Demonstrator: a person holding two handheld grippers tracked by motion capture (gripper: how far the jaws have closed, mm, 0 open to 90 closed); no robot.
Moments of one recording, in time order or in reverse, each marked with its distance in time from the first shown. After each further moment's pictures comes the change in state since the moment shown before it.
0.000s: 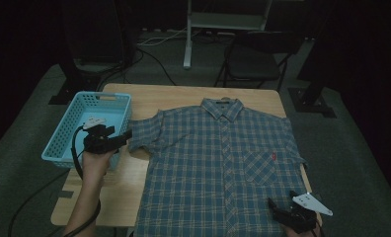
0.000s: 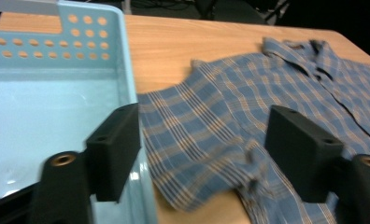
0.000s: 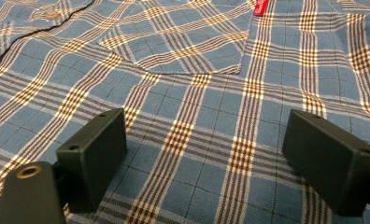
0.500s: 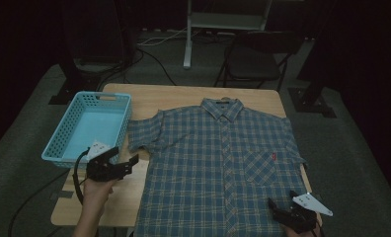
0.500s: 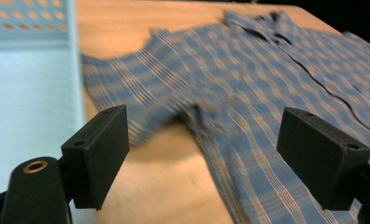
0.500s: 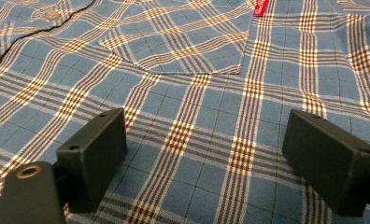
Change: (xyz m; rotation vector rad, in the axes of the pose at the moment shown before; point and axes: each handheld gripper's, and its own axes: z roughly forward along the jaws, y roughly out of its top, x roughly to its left) left arm -0.035 -0.057 -0.030 -0.002 -0.076 0.072; right arm 0.000 0.000 0.000 -0.003 0.001 -0.001
